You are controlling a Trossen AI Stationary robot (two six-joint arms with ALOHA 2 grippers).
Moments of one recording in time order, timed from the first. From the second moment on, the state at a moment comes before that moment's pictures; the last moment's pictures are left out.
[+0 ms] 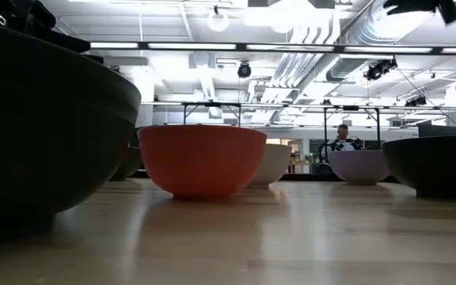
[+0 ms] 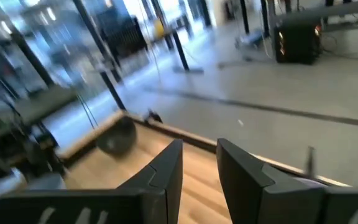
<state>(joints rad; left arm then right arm) 0.05 0.01 0.01 0.02 -0.08 -0.12 0.09 0.47 0.99 -0.83 0.80 0.54</state>
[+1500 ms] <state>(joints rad) 0.05 0.01 0.01 0.02 -0.08 -0.18 -0.91 1.53 1.49 -1.24 0.24 -0.43</state>
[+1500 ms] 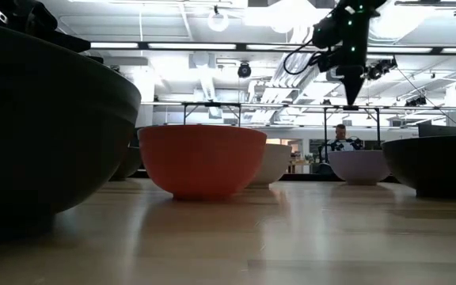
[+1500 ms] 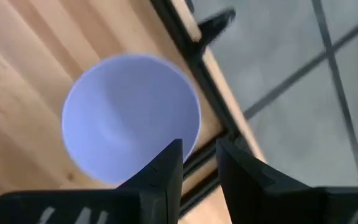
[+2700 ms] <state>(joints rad) 0.05 0.01 0.01 0.03 -0.12 -0.13 -1.11 1.82 1.49 -1.22 0.13 -0.22</state>
